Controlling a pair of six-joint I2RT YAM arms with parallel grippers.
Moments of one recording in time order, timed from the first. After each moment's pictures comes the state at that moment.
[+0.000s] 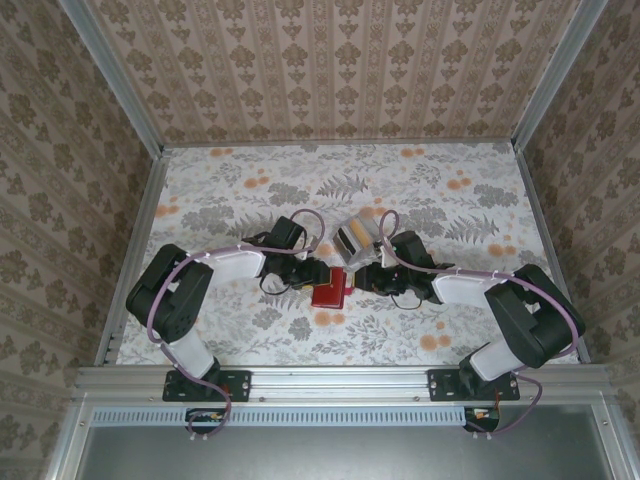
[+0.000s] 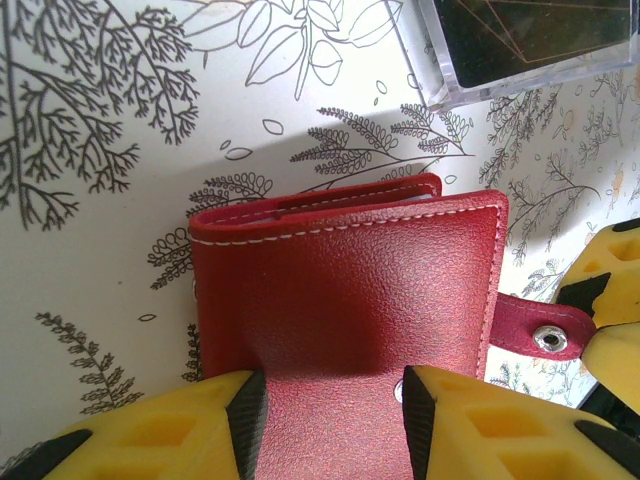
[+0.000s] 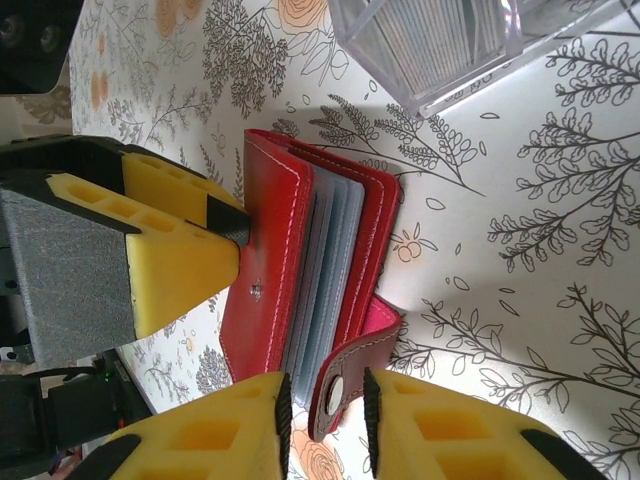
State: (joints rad) left arm -0.65 1.69 0.85 -0.26 0.53 -0.61; right arm 0.49 1.50 0.54 0.15 -0.56 0.74
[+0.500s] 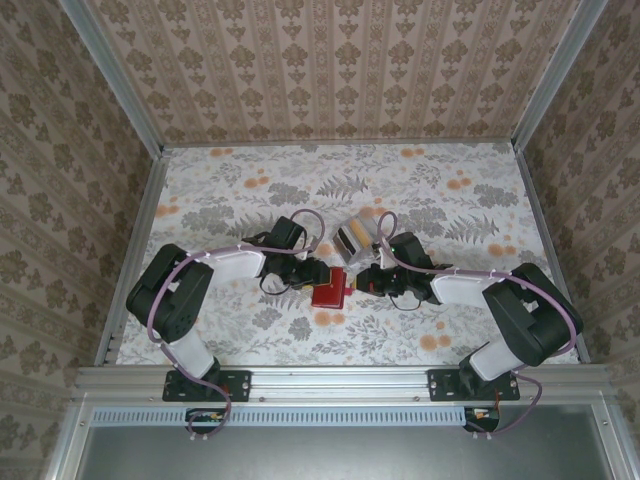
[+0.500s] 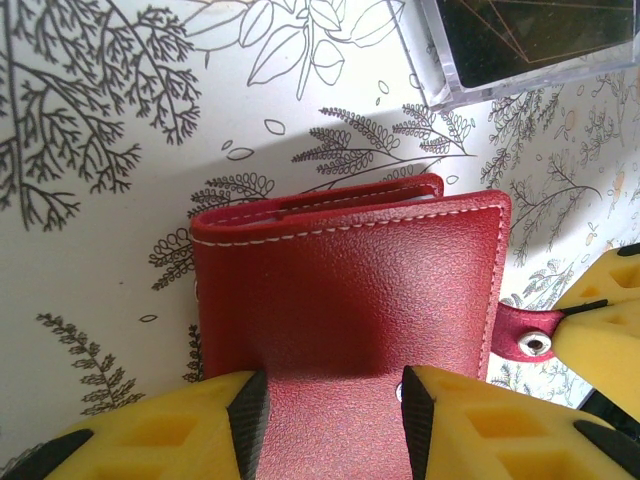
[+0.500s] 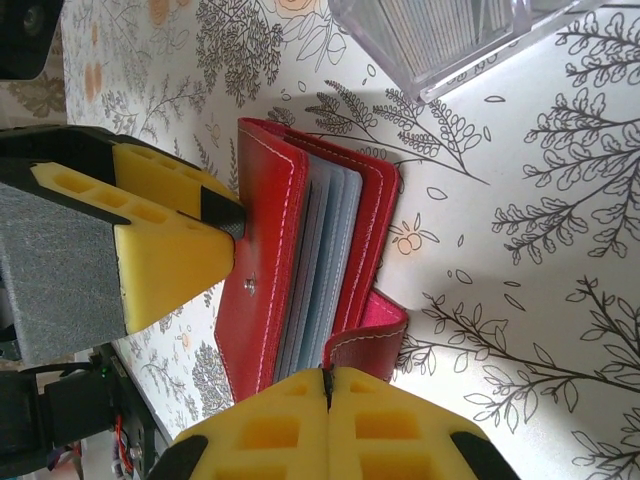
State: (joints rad) left arm -0.65 1.69 0.85 -0.26 0.53 -0.61; right arm 0.50 1.51 0.54 0.16 -0.56 0.74
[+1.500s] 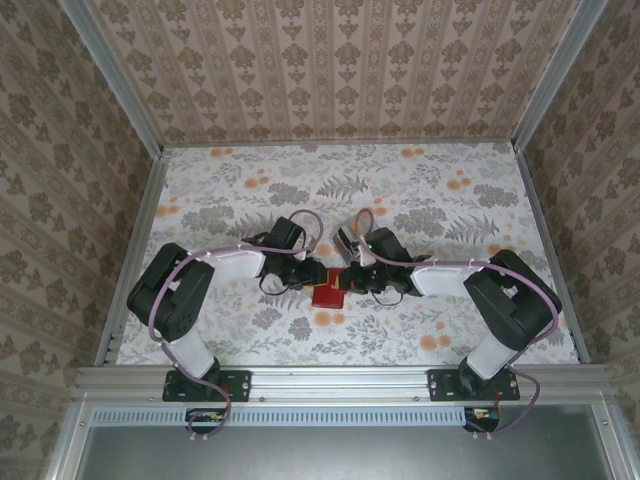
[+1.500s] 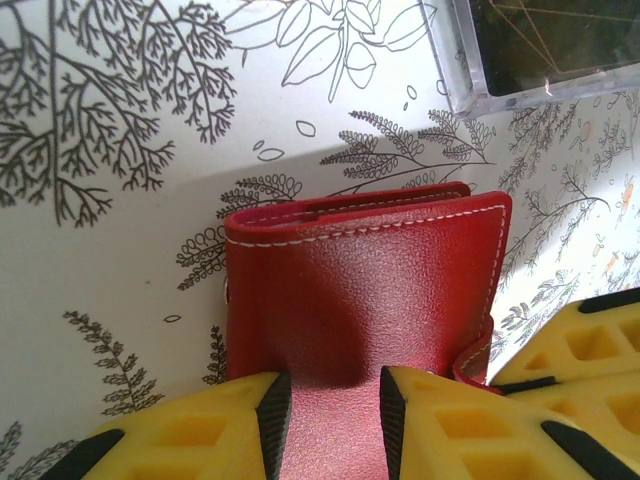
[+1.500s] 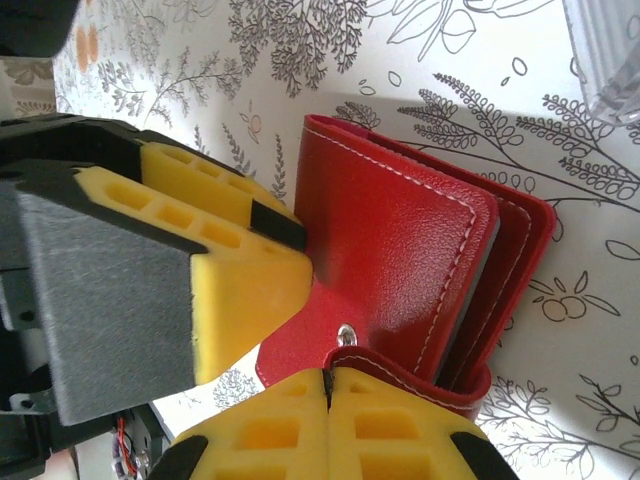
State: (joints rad) left arm -0.65 1.70 0.84 -0.25 0.53 -0.64; right arm 0.61 1.64 0.70 0.11 -0.52 0.77
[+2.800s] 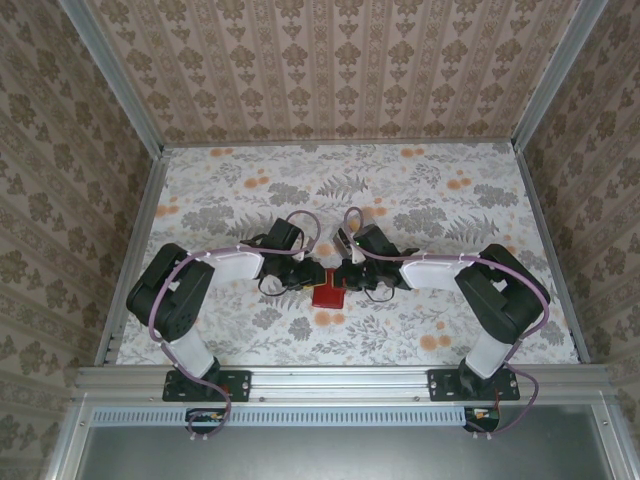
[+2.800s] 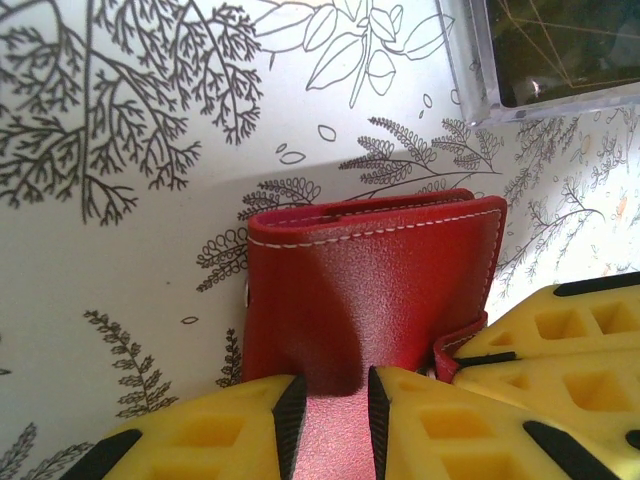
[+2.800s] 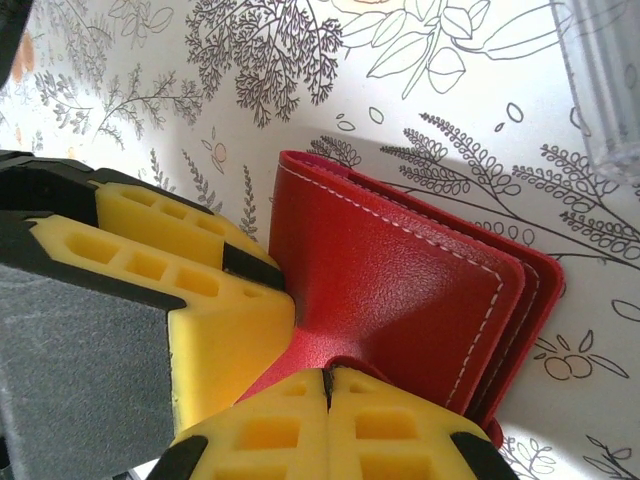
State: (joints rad) left arm -0.64 1.70 0.82 -0.21 0.53 -0.67; right arm 0.66 1.70 0.81 -0.02 -0.42 0.75
